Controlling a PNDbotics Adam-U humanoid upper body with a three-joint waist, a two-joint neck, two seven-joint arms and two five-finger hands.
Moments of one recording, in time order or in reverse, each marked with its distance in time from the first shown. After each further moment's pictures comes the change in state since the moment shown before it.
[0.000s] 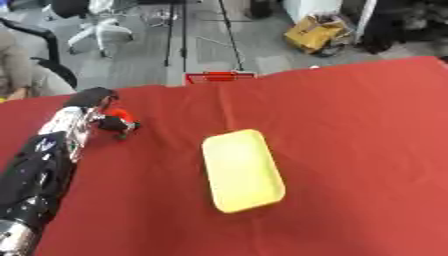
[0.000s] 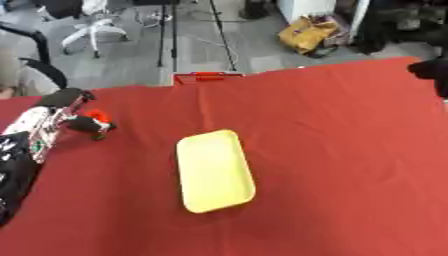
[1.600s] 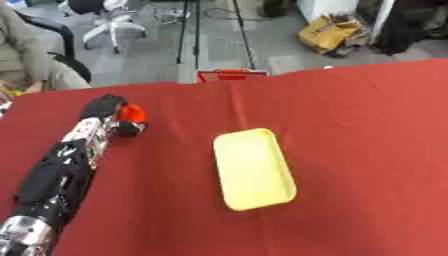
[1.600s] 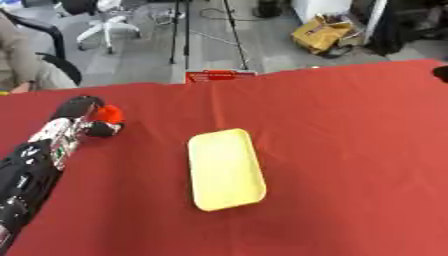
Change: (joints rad) left arm 0.026 -0.018 0.000 0.057 0.022 0.090 0.207; right arm -0.001 0.000 0.000 0.001 0.000 -0.004 0.004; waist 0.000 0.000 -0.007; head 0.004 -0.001
